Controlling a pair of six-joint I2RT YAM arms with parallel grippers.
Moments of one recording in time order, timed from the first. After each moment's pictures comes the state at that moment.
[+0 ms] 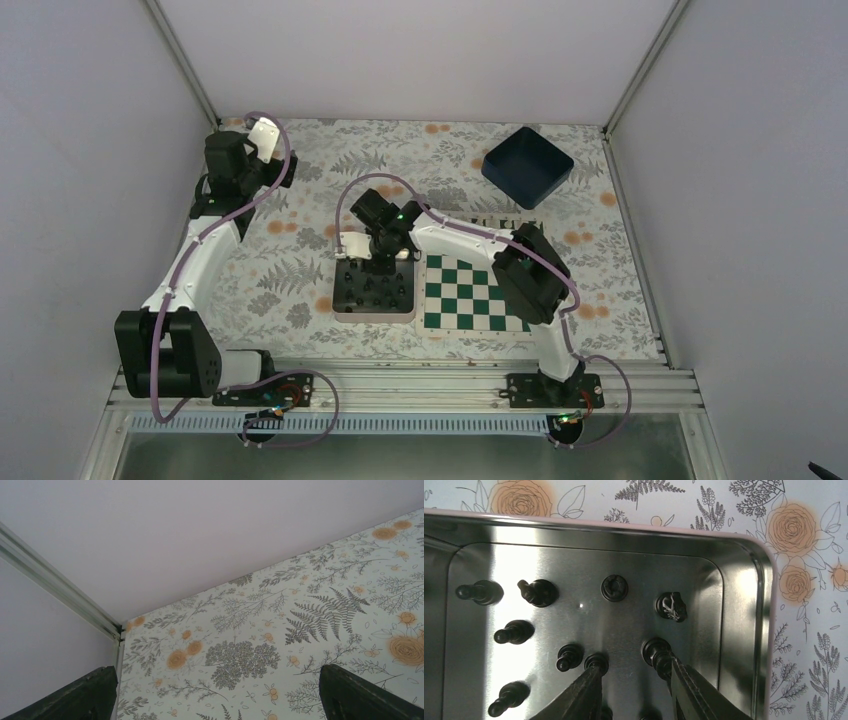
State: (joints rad) left arm 0.01 1.30 1.02 -0.08 0.07 0.34; right arm 0.94 2.06 1.60 -0.68 -0.20 -0.68
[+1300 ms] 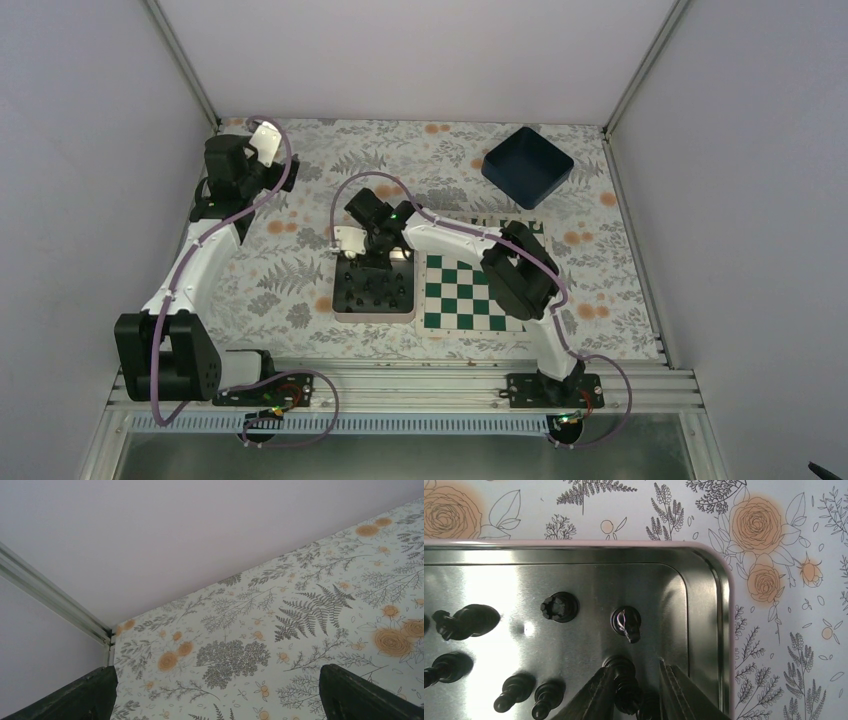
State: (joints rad) left arm 0.02 1.29 1.00 -0.08 0.11 0.36; right arm 0.94 2.13 1.65 -0.63 -0.12 -0.62
